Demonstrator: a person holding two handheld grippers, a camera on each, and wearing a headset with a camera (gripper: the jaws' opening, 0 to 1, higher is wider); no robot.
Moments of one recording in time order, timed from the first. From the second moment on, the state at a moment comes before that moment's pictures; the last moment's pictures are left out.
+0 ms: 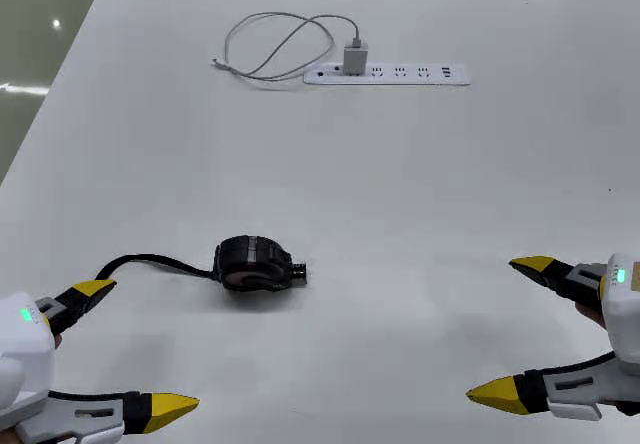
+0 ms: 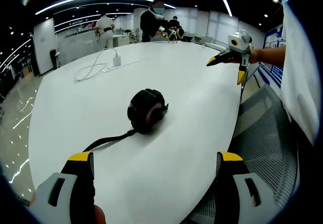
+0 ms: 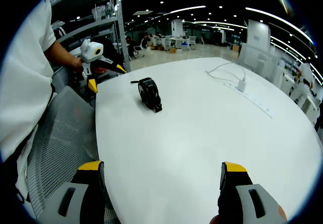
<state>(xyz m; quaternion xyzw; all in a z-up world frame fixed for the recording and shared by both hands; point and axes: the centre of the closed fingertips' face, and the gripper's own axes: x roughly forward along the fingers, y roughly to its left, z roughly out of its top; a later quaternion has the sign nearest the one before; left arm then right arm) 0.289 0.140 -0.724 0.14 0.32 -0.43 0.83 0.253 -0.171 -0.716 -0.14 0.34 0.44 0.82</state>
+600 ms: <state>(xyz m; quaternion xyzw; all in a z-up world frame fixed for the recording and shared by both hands) 0.289 0.140 -0.724 0.14 0.32 -0.43 0.83 0.254 -0.170 -0.716 -0.15 0.34 0.44 0.82</state>
